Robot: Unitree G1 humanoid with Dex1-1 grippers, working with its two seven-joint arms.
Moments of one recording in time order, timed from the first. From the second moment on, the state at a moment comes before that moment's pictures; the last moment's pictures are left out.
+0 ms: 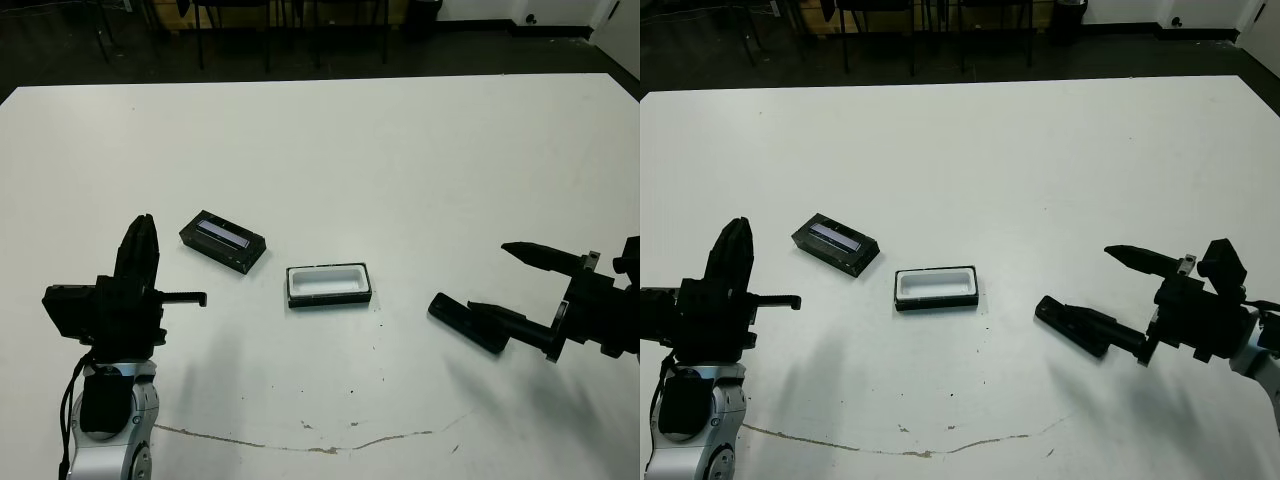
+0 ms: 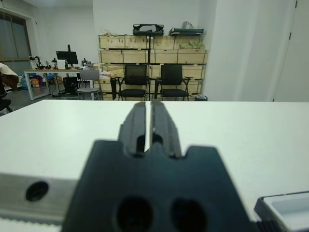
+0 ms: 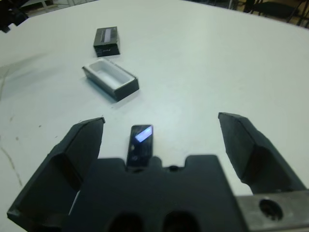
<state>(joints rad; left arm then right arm) 0.28 0.10 0.08 -0.45 -0.08 -0.09 -0.04 0.11 -0.78 -0.23 -0.12 0.54 0.30 1.07</state>
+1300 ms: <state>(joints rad) 0.28 0.10 0.08 -0.45 -0.09 -0.07 -0.05 0.22 -0.70 -0.17 -0.03 0.49 0.20 1.07</state>
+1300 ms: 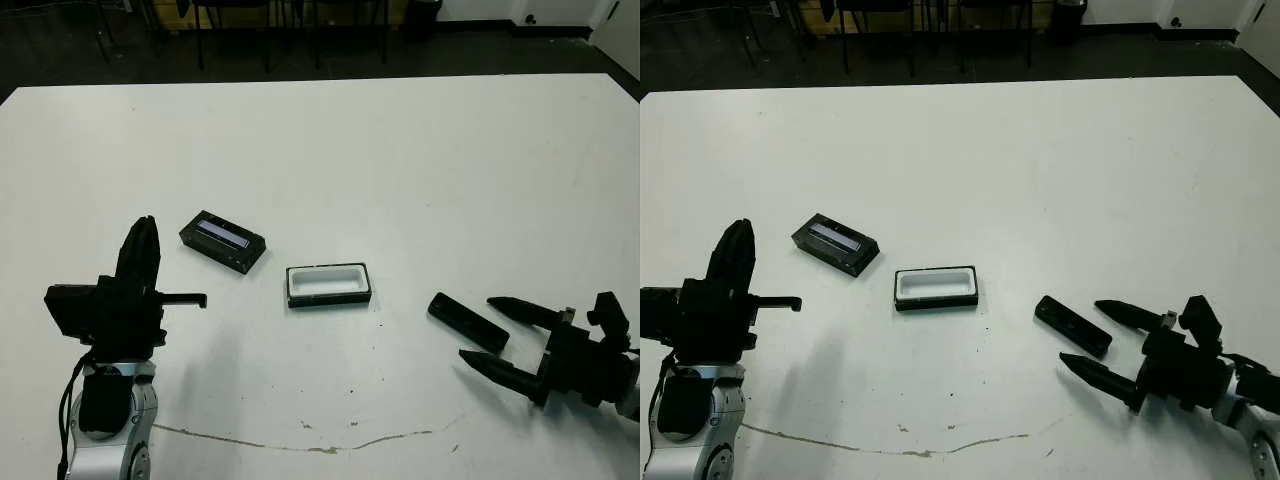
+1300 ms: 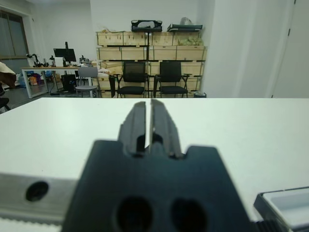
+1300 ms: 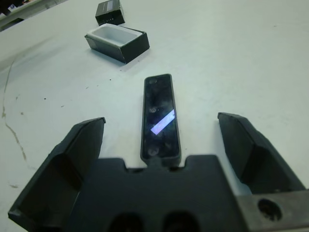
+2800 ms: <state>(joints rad) 0.25 0.12 0.10 -0.45 -0.10 -0.07 -0.05 0.17 -0.79 -0.17 -0.06 0.51 0.22 1.13</state>
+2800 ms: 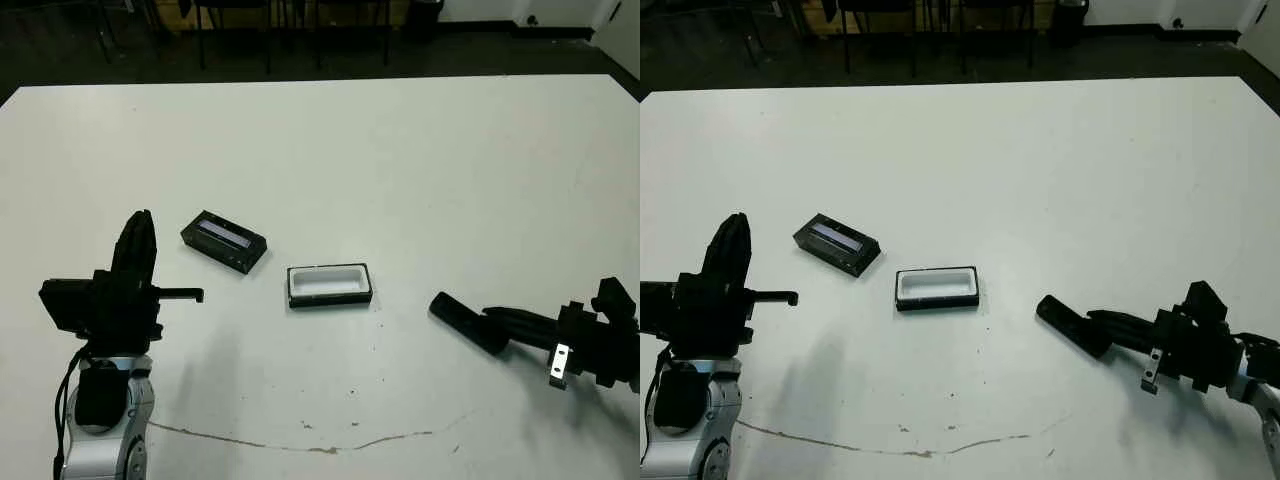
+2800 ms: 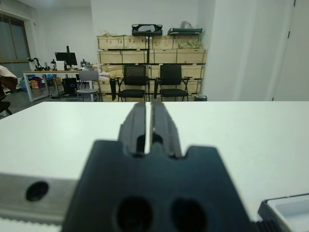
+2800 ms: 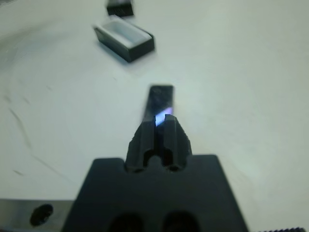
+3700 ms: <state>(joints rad) 0.25 0.12 0.08 -0.44 -0.09 -0.07 -0.05 0.28 -0.67 -0.32 -0.39 0.64 0.35 0.77</state>
